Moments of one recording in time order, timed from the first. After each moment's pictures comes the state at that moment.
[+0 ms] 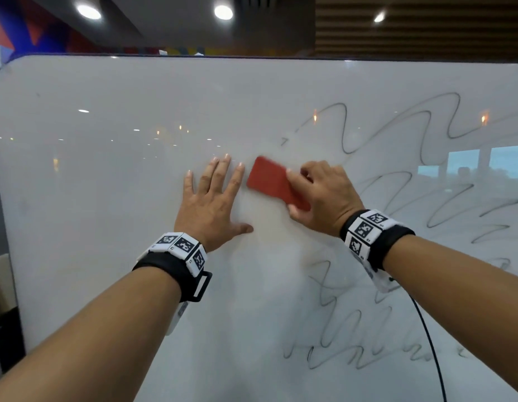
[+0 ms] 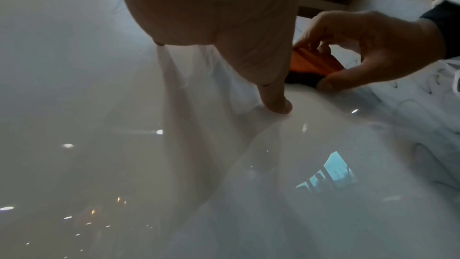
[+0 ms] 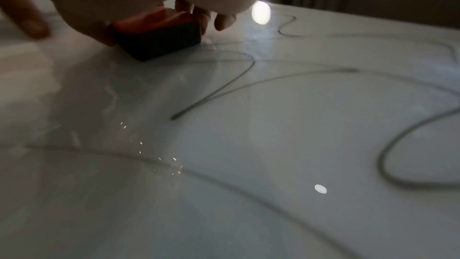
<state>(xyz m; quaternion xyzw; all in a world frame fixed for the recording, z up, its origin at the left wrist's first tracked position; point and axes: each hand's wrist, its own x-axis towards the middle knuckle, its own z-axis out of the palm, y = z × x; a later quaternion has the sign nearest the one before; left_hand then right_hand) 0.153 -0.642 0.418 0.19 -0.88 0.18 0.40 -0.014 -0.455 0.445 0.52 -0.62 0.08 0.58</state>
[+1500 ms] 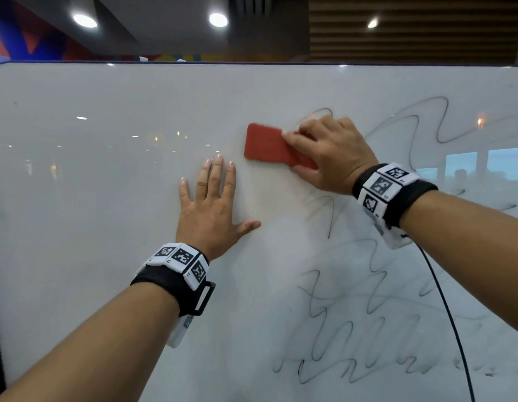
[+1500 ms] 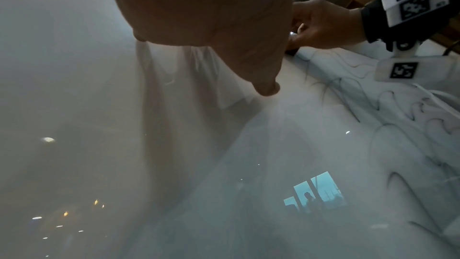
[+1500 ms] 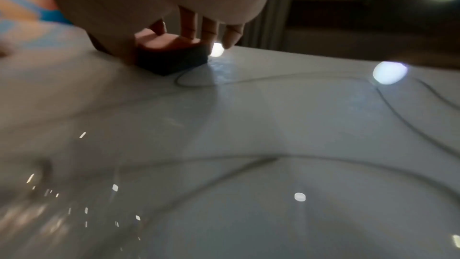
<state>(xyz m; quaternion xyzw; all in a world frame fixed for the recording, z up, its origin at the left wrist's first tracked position) 0.127 -0.620 0.420 0.21 -0.86 0.16 0.44 -0.036 -0.426 0.526 0.49 -0.62 0.02 0.62</state>
